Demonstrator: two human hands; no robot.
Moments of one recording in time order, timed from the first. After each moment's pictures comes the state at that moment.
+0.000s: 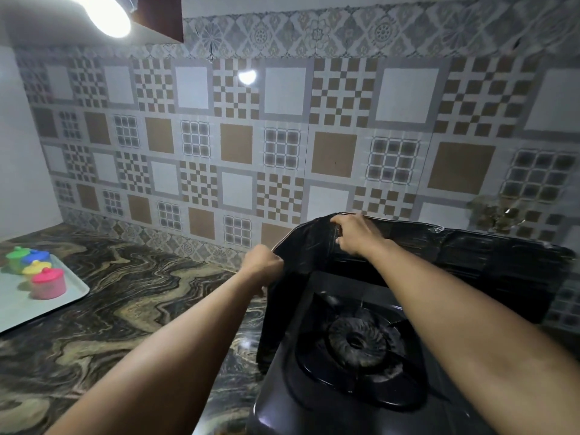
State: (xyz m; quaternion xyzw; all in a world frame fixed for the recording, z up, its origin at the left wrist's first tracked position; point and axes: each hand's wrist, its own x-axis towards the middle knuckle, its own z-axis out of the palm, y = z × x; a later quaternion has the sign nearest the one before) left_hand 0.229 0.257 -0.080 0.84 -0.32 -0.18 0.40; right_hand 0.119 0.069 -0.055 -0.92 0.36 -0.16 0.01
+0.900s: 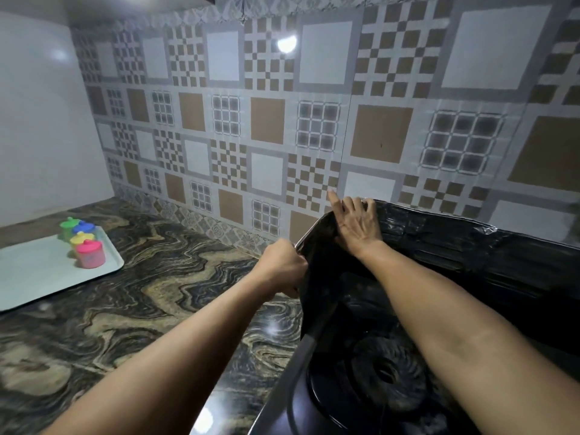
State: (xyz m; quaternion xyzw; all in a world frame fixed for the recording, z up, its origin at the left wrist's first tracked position) left_hand 0.240 0.229 -0.095 0.82 -0.31 -0.19 0.44; right_hand 0.220 0.006 -0.116 -0.91 0.25 -0.21 -0.26
